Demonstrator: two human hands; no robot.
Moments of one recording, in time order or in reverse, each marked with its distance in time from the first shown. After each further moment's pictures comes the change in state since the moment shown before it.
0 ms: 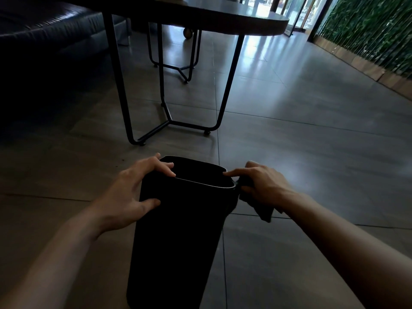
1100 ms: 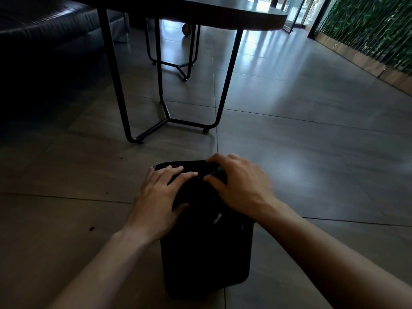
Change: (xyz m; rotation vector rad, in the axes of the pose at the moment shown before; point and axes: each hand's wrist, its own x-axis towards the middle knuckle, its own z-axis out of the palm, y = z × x) left_hand 0.012 -0.010 0.075 0.514 0.101 -0.021; right_hand -0.021 -0.085 -0.022 0.138 0.322 0.003
